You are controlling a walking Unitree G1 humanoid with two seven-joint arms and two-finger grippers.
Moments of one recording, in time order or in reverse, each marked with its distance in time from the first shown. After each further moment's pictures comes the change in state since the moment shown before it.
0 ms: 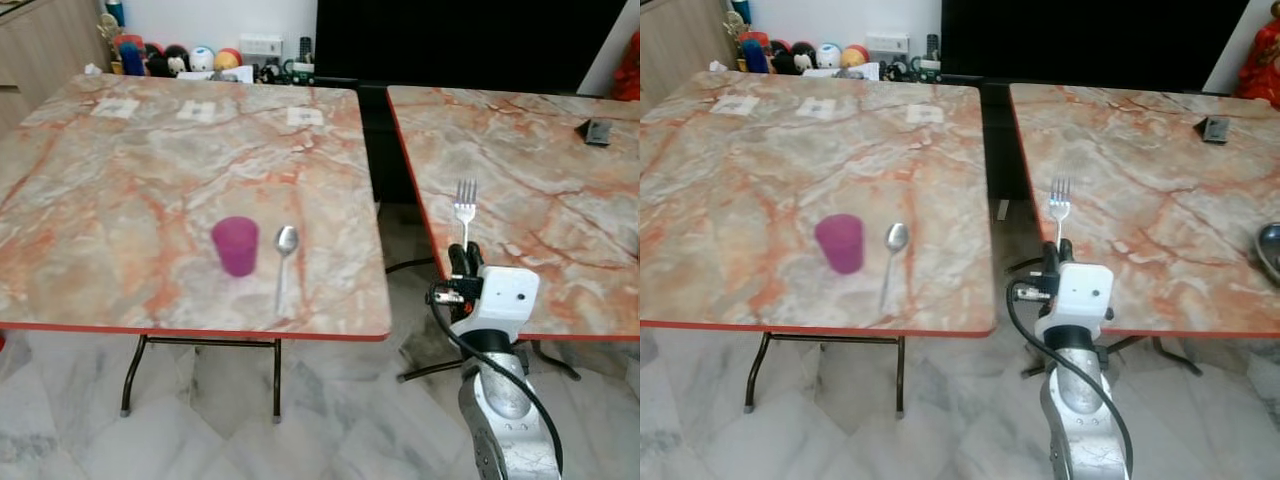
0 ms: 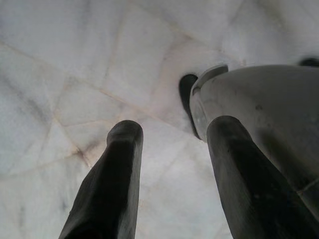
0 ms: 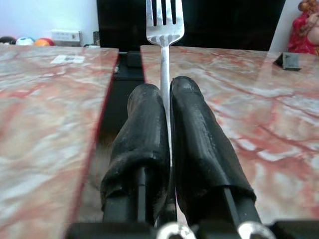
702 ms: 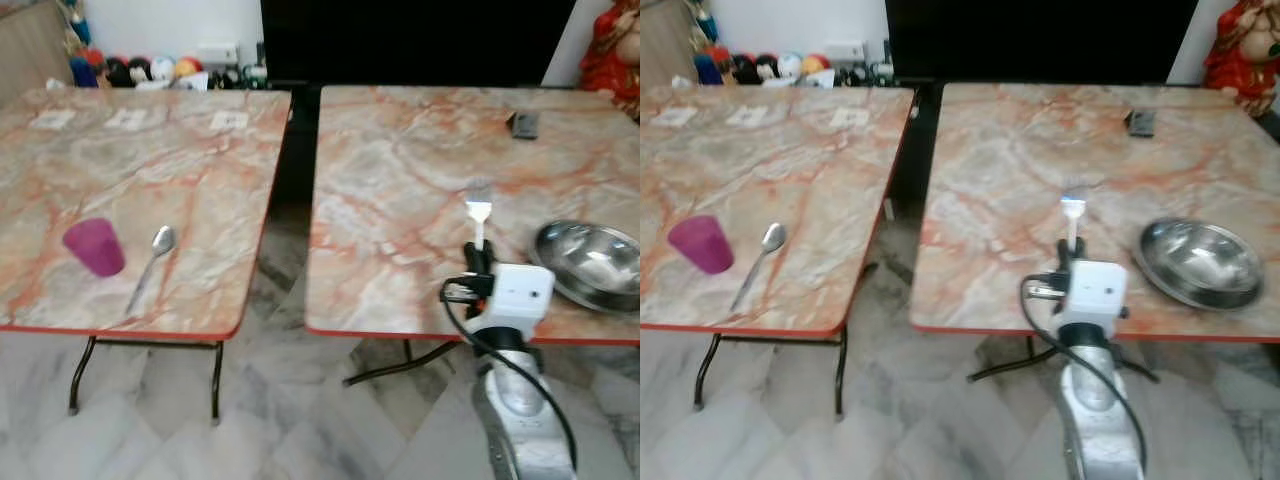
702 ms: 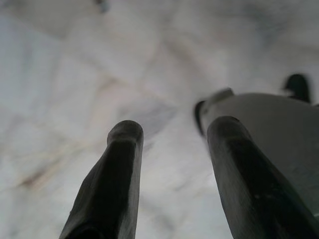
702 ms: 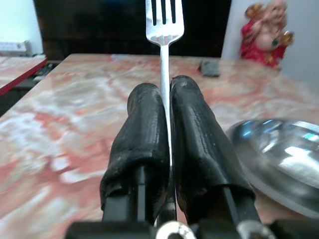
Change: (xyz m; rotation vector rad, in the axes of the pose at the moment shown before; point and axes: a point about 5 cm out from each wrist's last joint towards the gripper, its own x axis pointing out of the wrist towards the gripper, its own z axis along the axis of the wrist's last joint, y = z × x) left arm 0.006 -0.006 0.022 0.040 -0.051 -0.027; right arm 0.002 -0.016 0.001 -0.029 -0.003 -0.046
